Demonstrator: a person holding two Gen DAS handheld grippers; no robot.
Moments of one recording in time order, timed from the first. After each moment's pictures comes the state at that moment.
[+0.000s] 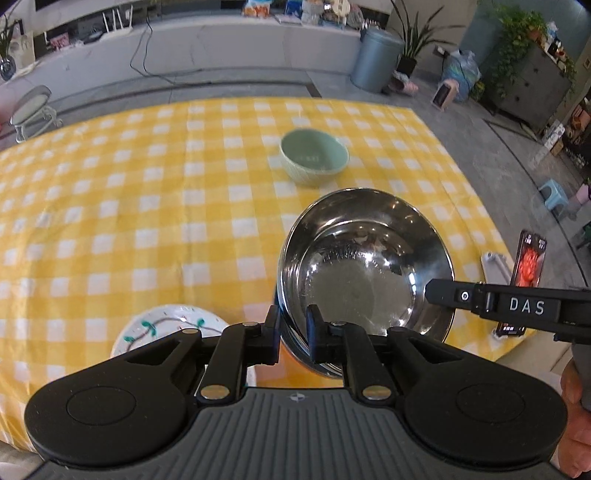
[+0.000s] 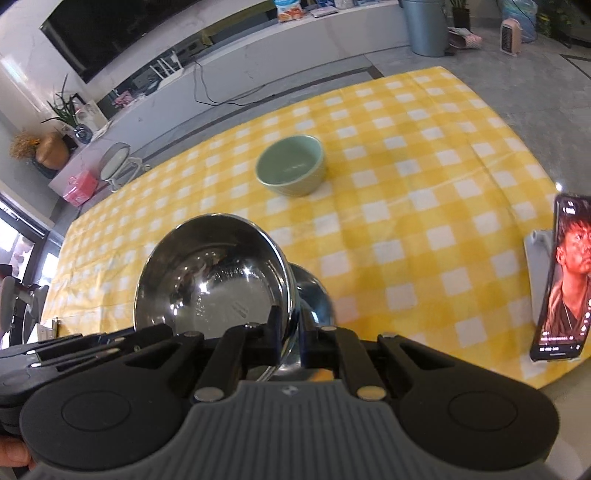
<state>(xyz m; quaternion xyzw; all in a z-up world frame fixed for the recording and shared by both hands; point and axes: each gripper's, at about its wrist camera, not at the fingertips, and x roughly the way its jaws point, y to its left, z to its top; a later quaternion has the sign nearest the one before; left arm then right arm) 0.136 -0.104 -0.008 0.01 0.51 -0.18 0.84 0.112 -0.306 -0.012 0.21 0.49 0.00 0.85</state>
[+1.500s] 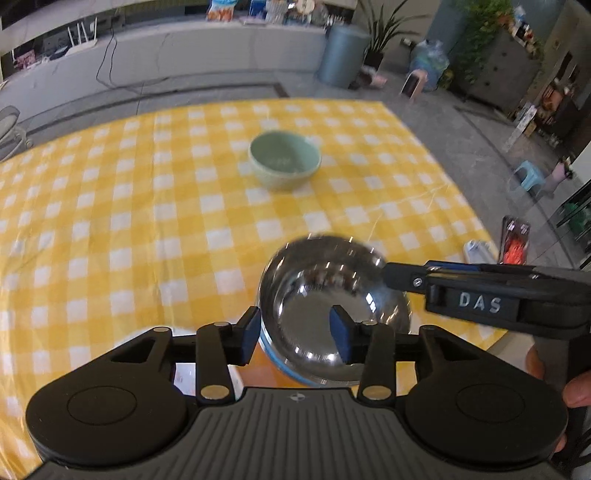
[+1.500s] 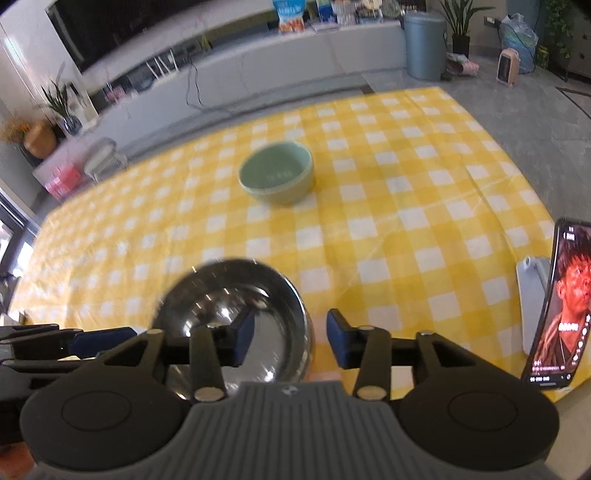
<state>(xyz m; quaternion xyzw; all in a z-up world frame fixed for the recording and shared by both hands) 0.139 -0.108 -0.002 0.02 0.49 -0.23 0.84 0.120 -0.294 -0.019 0.16 0.45 -0.02 0.88</state>
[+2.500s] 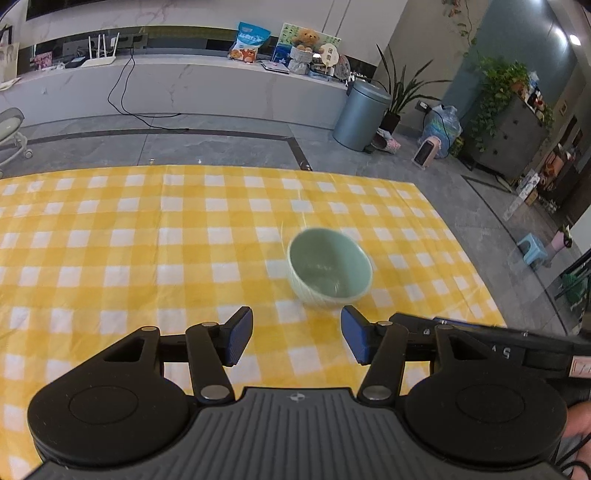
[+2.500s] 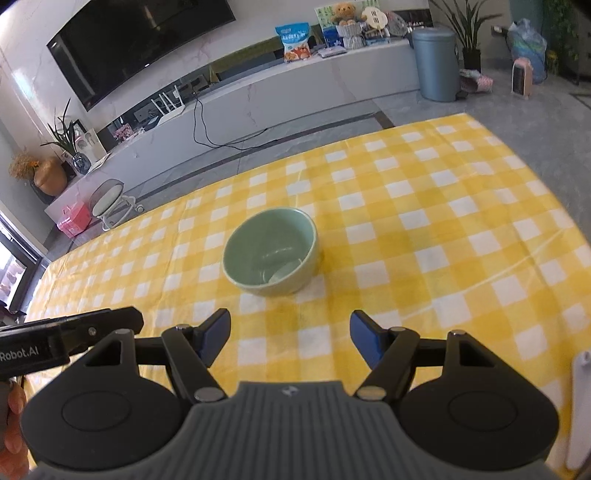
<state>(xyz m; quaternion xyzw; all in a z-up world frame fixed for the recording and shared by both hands) 0.259 -0.097 -0.028 -0.05 0.43 -0.22 0.87 0.234 -0.329 -0.063 0.20 0.42 0.00 0.89</state>
